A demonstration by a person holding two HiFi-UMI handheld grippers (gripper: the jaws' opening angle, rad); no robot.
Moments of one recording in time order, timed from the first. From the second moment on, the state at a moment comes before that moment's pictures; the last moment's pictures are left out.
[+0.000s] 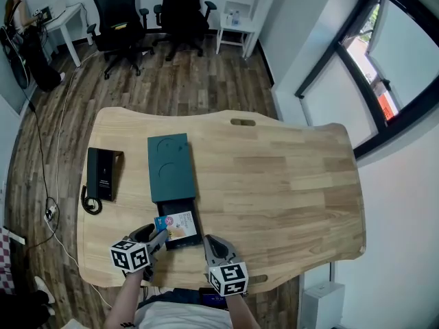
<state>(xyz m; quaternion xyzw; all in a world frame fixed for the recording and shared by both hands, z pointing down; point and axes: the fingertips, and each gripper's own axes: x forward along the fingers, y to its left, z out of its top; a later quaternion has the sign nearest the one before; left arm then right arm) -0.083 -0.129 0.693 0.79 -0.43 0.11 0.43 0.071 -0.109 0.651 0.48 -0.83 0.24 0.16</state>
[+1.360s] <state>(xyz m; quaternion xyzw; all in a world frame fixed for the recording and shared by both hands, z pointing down) -0.087 -0.145 0.667 0.78 -0.42 0.03 0.47 0.087 -0.132 0.644 0.48 -0.83 0.24 0.15</state>
